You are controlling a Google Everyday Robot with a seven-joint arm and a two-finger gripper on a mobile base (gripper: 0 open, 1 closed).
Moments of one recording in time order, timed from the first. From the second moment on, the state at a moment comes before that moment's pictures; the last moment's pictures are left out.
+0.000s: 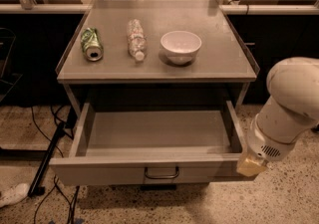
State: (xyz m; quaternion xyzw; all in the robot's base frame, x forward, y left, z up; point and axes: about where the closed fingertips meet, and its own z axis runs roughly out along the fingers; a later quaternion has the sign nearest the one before) arm 0.381 -0.219 0.734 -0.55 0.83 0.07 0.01
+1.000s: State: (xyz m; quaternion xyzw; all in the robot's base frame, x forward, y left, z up) arm 0.403 -0.218 0.676 -0.54 0.84 0.09 0.05
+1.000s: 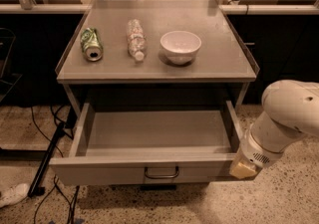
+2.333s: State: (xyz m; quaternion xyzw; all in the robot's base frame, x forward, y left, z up) arm 0.403 -0.218 0.676 -0.54 0.84 0.09 0.05
